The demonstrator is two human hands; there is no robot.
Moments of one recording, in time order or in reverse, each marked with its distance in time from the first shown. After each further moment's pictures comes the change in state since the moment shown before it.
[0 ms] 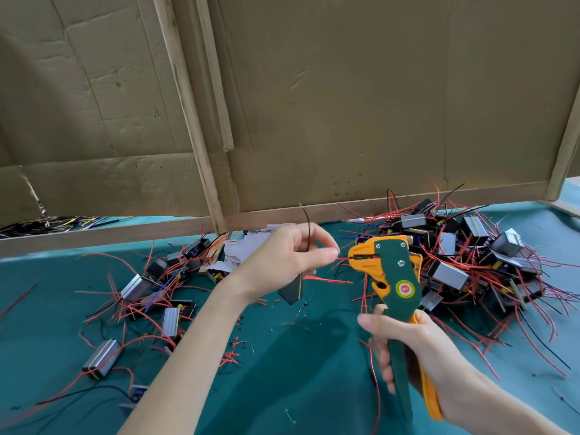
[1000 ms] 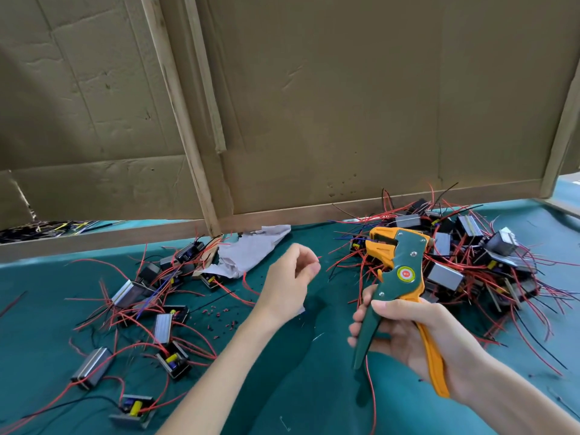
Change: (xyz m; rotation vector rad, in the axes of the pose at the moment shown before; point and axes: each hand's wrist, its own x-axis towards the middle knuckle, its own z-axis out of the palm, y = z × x) left_hand 0.016 -0.057 0.042 0.148 0.362 -0.015; right_hand 0.019 -0.009 -0.019 0.328 -0.163 -0.041
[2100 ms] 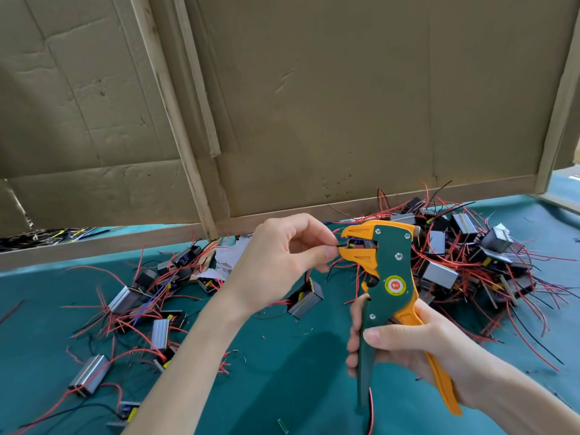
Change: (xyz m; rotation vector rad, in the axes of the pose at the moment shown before) left_hand -0.012 0.084 -0.047 -0.117 -0.192 0.179; right_hand -0.019 -0.014 0.018 -0.258 -0.191 -0.034
